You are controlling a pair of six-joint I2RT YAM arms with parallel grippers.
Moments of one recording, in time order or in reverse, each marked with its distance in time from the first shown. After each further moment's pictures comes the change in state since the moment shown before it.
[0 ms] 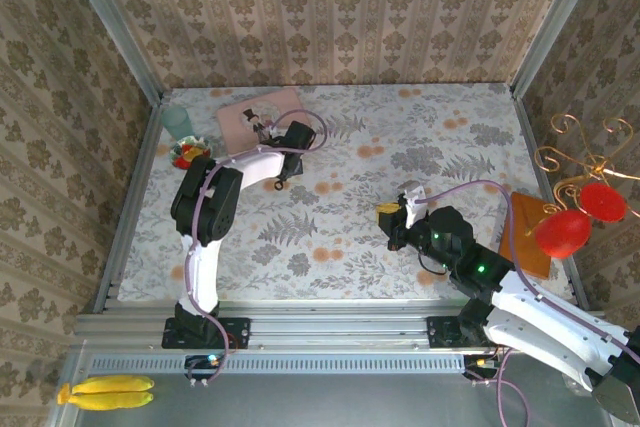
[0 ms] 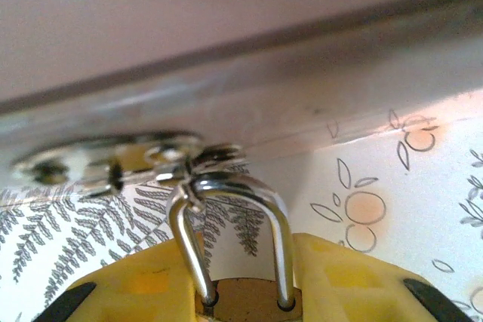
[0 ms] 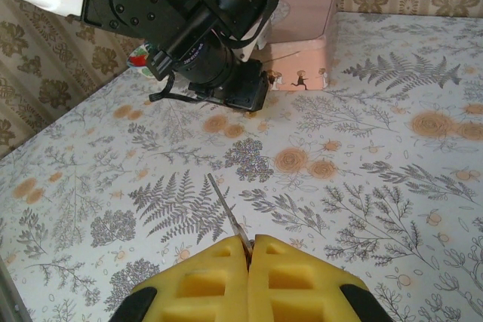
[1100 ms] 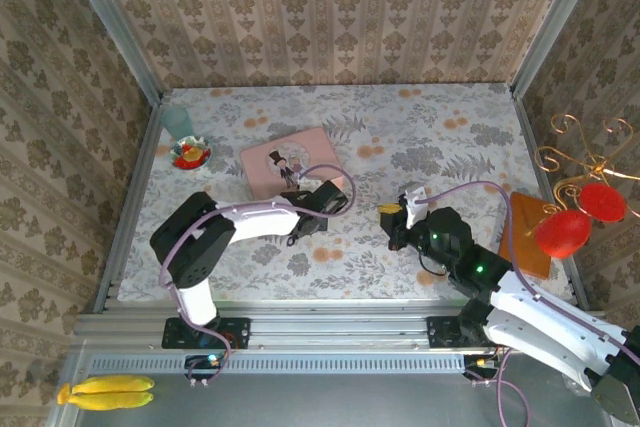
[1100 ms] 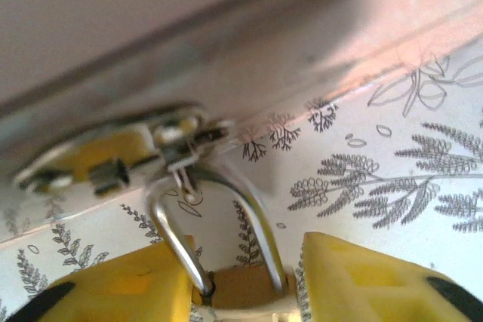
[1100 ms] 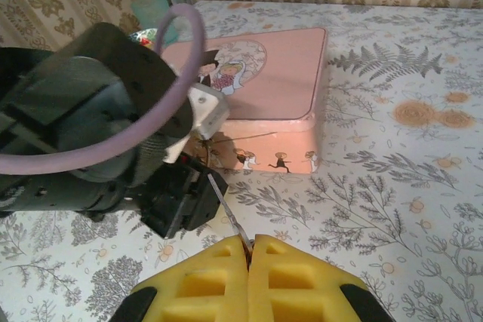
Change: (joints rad) left arm -0.380 -0.323 -0.422 0.027 0.016 -0.200; right arm -0.014 0.007 -0.022 0.002 0.030 0.000
